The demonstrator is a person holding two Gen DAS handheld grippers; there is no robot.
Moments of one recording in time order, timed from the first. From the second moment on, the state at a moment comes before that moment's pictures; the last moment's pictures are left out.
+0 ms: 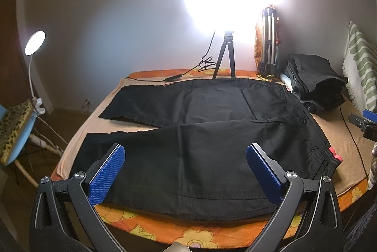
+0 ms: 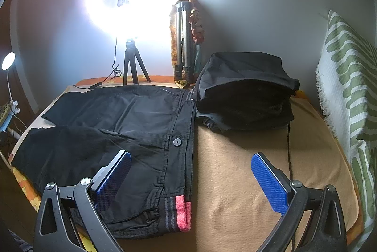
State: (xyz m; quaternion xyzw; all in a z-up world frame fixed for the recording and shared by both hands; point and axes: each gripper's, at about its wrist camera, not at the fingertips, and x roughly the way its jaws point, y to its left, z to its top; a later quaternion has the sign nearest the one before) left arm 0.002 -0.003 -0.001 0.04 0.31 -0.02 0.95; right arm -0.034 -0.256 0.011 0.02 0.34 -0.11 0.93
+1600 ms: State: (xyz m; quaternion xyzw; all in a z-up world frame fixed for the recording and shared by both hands) left arm 0.003 0.000 -0.001 0.04 0.31 -0.02 0.95; right arm -0.033 -0.256 0.010 0.02 0.35 -0.11 0.93
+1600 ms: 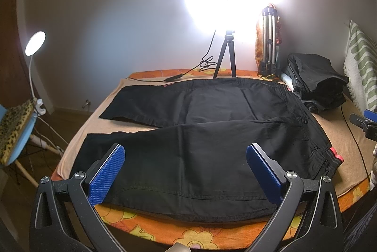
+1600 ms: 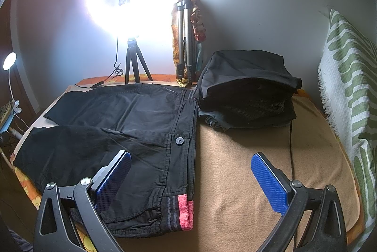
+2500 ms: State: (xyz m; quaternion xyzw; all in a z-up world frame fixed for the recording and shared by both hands) left arm 0.020 0.009 -0.010 0.02 0.33 -0.01 0.94; right arm -0.017 -0.255 0.008 0.04 0.36 -0.10 0.93
